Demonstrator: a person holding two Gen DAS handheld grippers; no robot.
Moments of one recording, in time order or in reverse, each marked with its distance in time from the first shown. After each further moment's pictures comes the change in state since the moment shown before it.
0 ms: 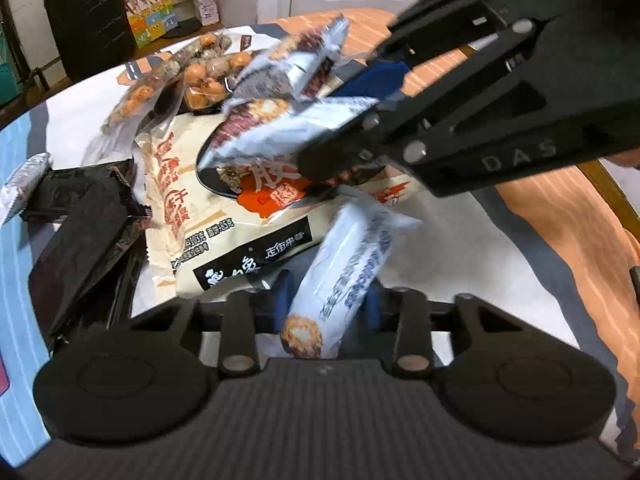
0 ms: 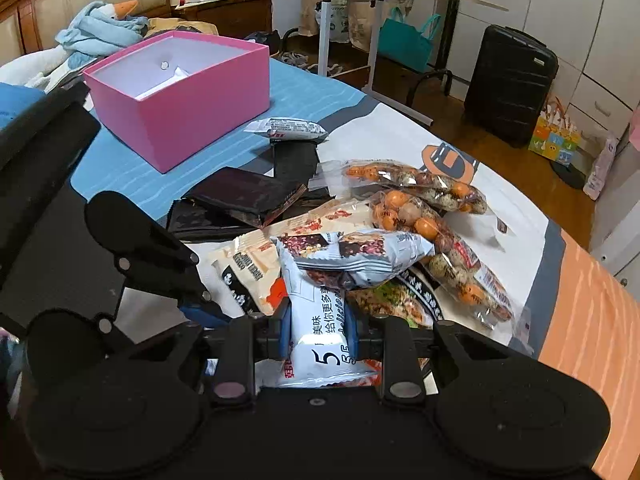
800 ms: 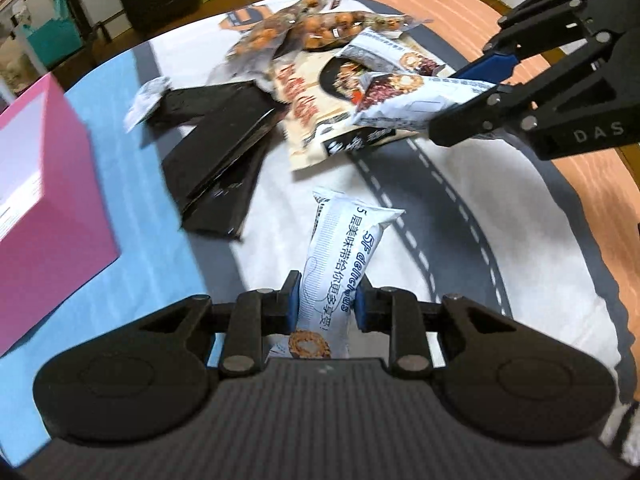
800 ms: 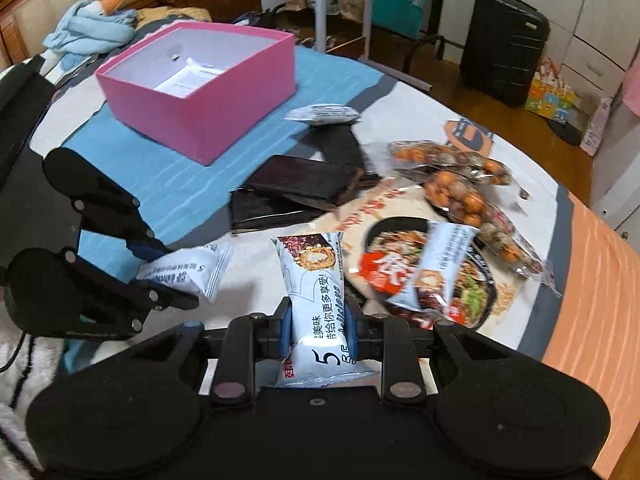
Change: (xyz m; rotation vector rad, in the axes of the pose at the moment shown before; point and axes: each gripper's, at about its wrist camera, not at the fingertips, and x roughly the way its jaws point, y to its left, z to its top) left arm -0.109 0.028 -0.054 -0.085 0.153 0.157; right arm -0.031 0.065 0.018 0.084 0.114 -0.001
